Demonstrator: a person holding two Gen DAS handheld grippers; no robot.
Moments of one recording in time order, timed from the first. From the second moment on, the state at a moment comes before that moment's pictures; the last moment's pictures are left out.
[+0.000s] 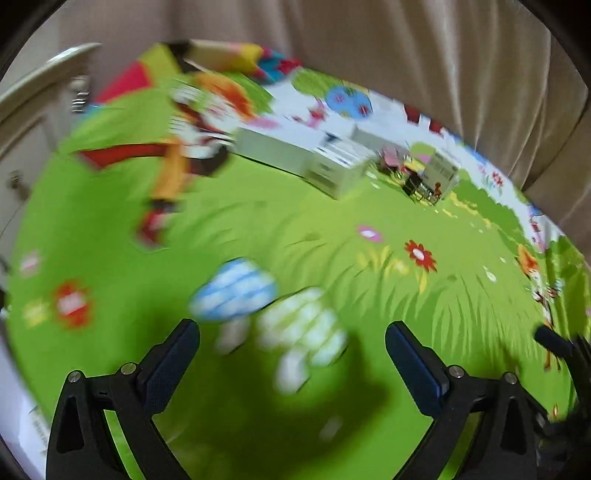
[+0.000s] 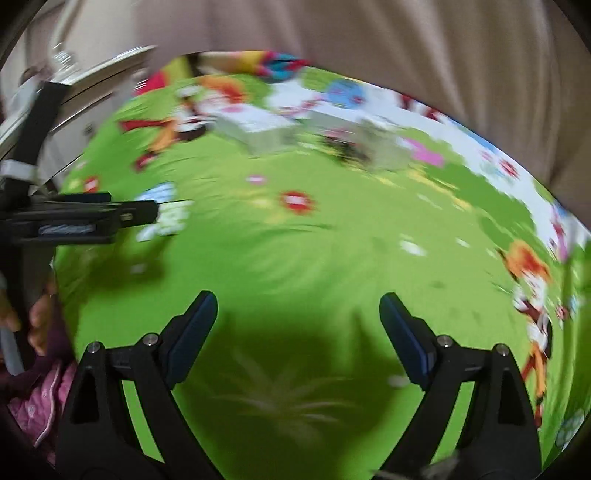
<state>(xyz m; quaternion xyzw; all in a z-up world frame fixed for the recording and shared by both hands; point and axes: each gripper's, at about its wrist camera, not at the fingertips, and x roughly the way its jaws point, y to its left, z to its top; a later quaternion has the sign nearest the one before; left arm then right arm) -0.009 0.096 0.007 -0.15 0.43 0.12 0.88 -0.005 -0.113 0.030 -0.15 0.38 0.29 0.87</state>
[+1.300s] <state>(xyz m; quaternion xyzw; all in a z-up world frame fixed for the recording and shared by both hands) 0.018 0.063 -0.008 -0.07 0.43 0.11 0.89 0.221 -0.028 0.067 -0.09 0.33 0.20 0.92</state>
